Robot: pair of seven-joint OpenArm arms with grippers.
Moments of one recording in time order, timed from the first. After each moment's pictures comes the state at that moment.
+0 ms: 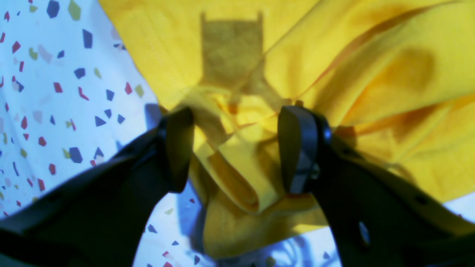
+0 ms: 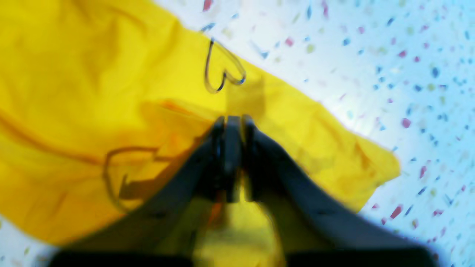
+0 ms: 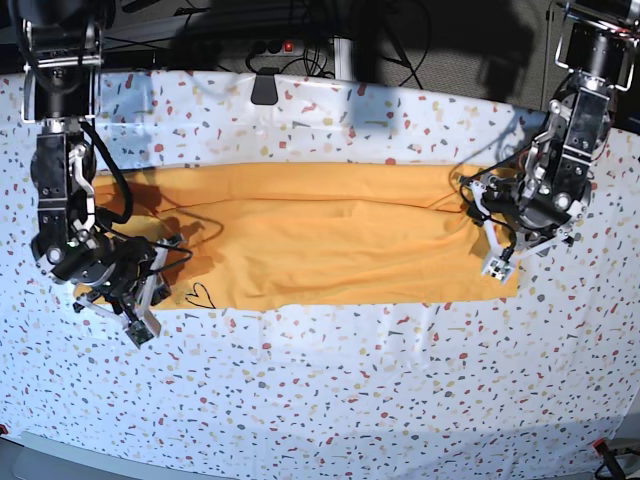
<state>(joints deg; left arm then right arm) -5.5 -22.3 15.1 87.0 -9.1 -12.2 54.8 13.6 25.0 0.0 85.8 9.4 32.4 -45.9</state>
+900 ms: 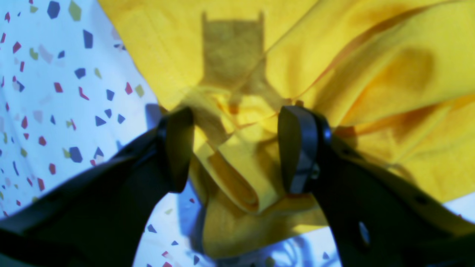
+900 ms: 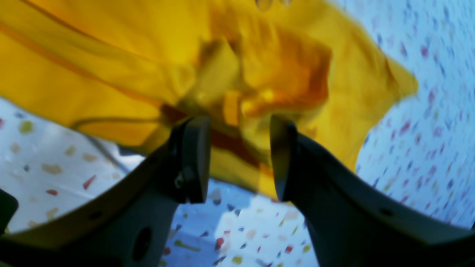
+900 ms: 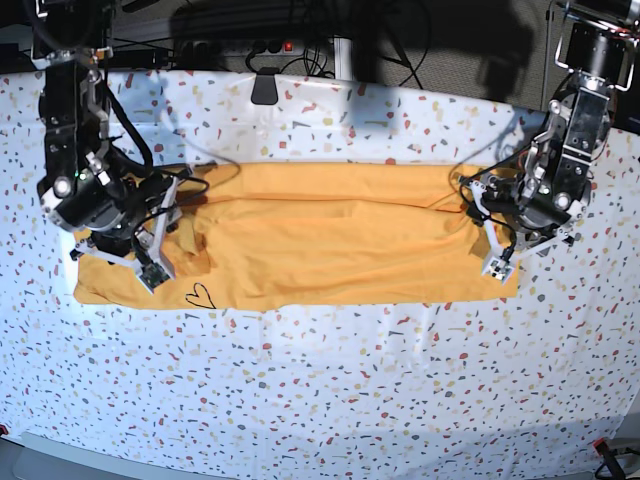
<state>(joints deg) -5.5 -22.3 15.1 87.0 -9.1 -12.2 54.4 -1.2 24.2 0.0 108.9 10.3 26.3 -67.9</state>
